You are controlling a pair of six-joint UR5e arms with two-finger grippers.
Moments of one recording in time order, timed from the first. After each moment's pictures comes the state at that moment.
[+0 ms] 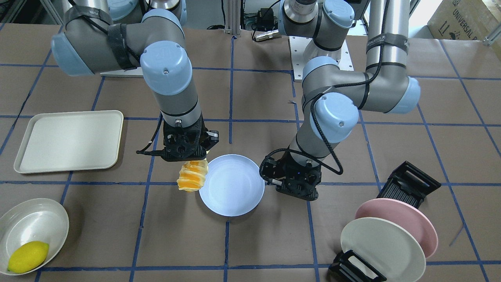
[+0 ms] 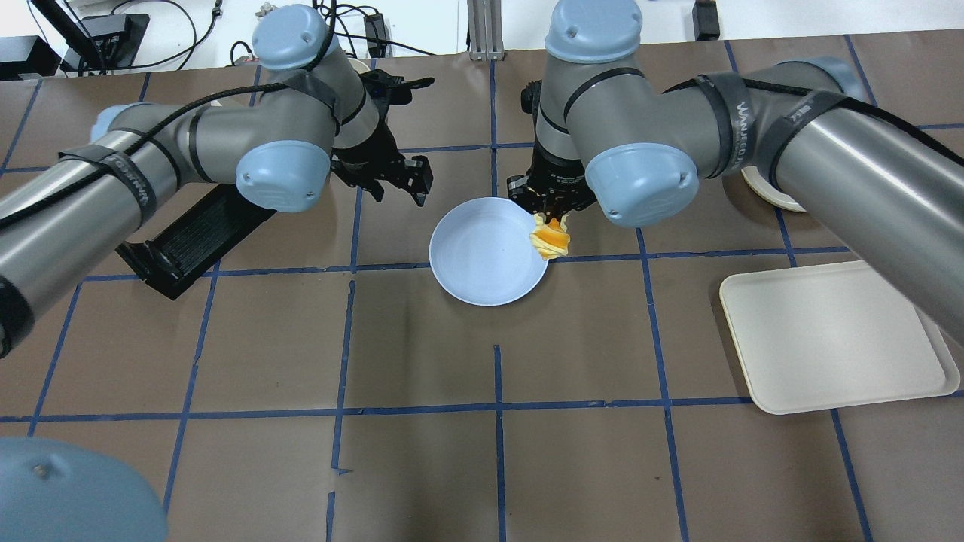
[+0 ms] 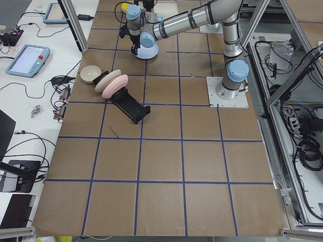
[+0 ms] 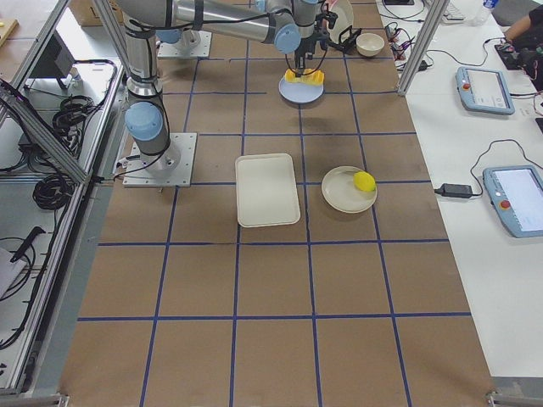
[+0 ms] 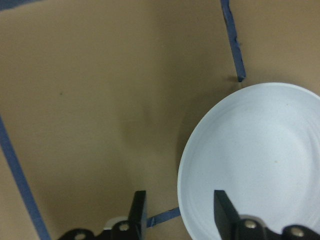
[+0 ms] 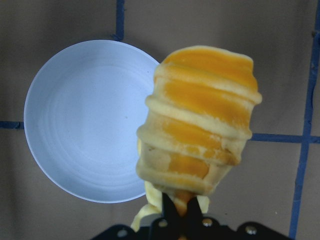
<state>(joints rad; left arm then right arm) -1.66 -1.93 -1.63 -1.10 1.43 0.13 1.84 -1.27 1.65 -1.97 -1.53 0.21</state>
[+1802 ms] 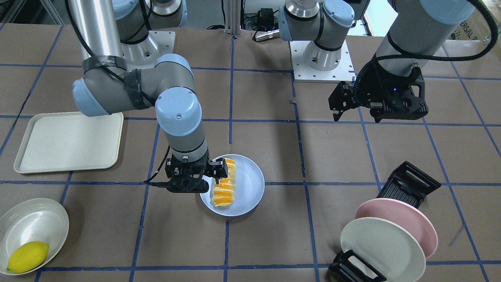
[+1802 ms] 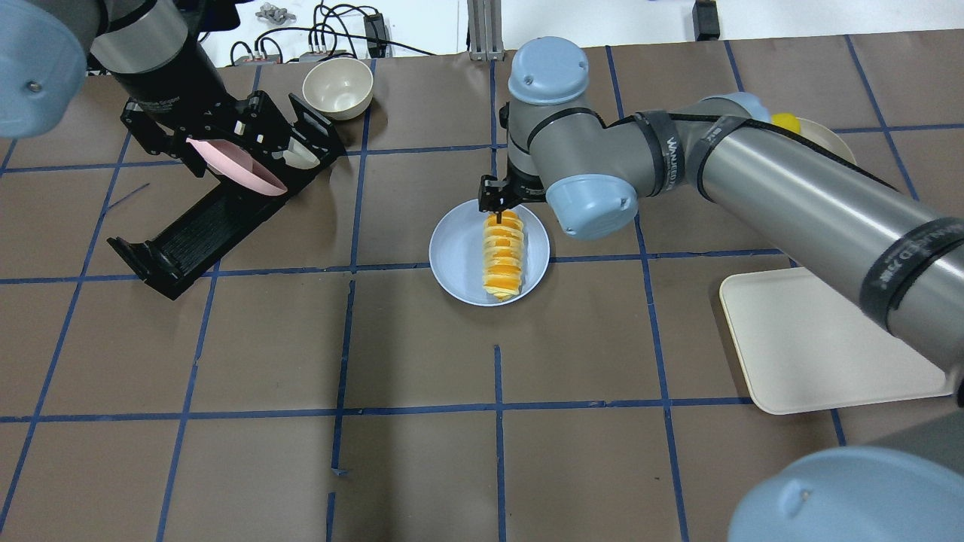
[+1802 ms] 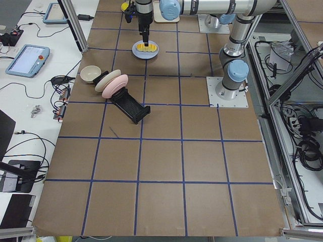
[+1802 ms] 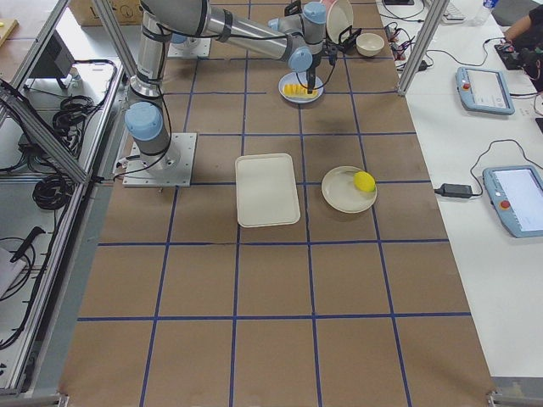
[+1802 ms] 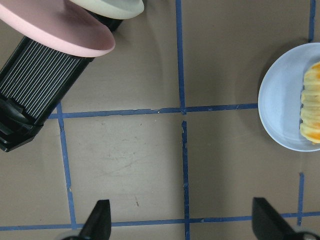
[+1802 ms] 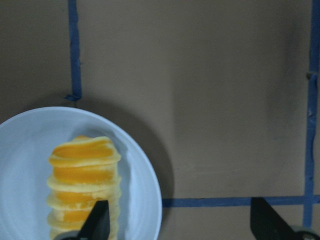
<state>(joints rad) -1.50 -1.64 -1.50 -1.59 1.57 0.07 1.77 -1.14 1.62 -2.12 -1.56 0.22</state>
